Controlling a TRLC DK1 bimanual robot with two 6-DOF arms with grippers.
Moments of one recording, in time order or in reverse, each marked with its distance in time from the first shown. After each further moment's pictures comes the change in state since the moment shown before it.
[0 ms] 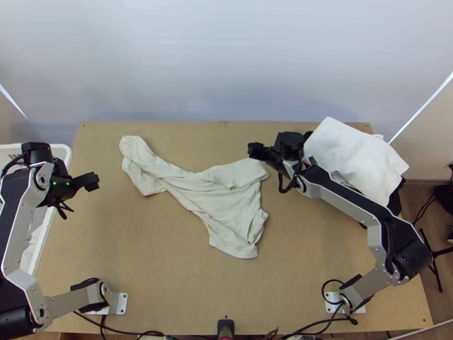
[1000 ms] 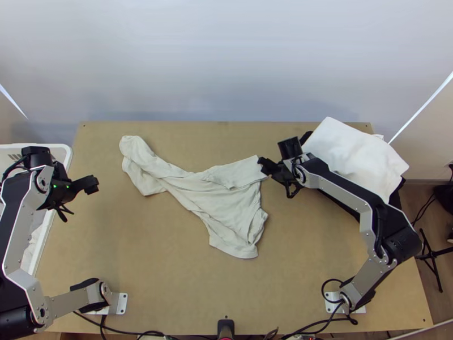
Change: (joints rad) left arm 0.022 -0.003 -0.043 0.030 0.000 0.012; right arm -0.067 0.106 0.068 -0.475 -0.056 0.235
